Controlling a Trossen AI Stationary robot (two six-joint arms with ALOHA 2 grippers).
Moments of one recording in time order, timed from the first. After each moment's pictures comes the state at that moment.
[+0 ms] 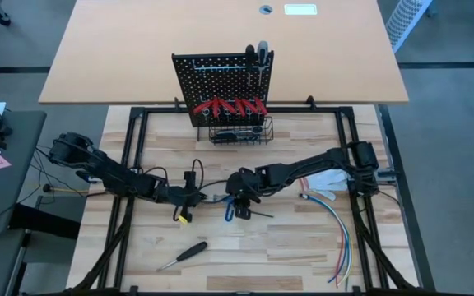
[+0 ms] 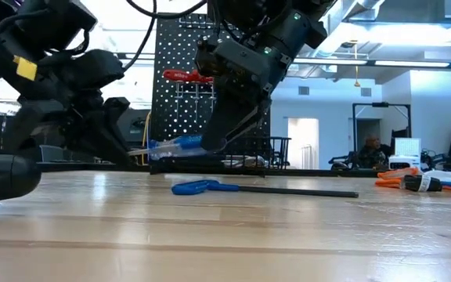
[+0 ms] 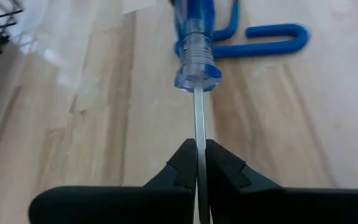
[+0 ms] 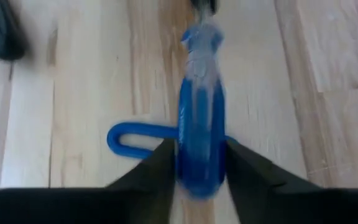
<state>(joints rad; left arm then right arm) -0.29 1.39 0.37 0.33 -0.38 0.07 0.10 1.98 1.35 -0.31 -0.02 0.22</state>
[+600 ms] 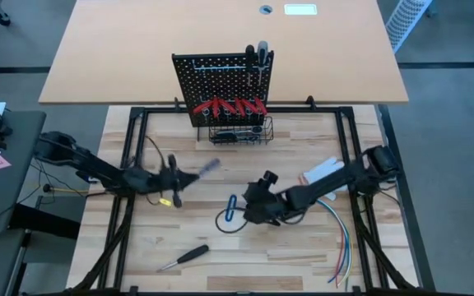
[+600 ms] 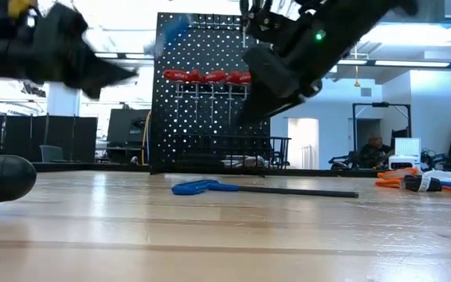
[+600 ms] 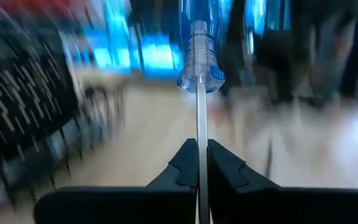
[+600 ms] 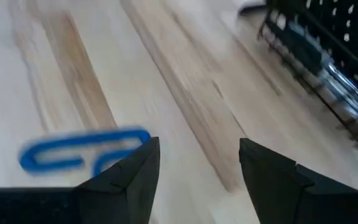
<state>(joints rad) -0.23 1.15 0.04 1.14 -0.47 -0.01 0.32 1.84 1.13 -0.23 0.74 0.46</state>
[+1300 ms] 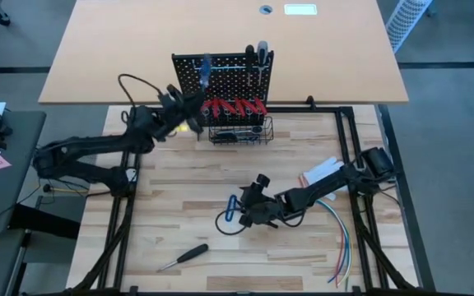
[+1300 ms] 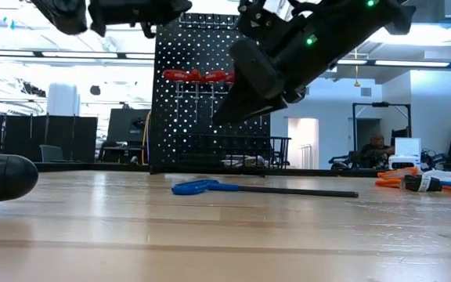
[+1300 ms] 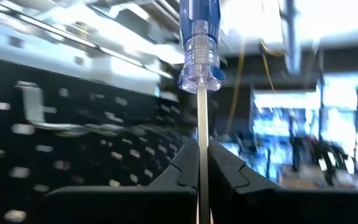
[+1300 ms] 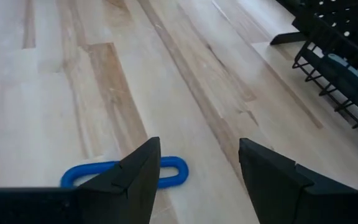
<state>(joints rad) 0.45 1.19 0.69 0.97 -0.11 -0.01 0.32 1.88 1.07 0.09 0.70 0.33</state>
